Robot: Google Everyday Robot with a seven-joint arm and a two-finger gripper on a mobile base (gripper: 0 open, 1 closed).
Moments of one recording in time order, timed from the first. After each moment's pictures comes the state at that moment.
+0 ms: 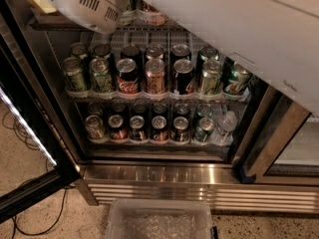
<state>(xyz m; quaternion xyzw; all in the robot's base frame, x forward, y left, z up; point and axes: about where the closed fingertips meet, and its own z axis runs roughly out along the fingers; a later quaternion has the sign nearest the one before) 0.648 0.208 1.088 -0.41 0.65 0.02 0.63</state>
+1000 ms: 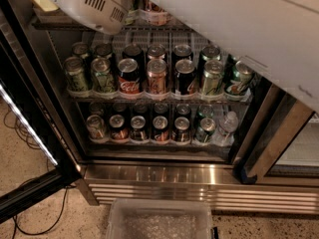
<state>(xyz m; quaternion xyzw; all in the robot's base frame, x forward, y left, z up) 0.639 0.203 1.097 -0.41 0.65 0.03 0.64</state>
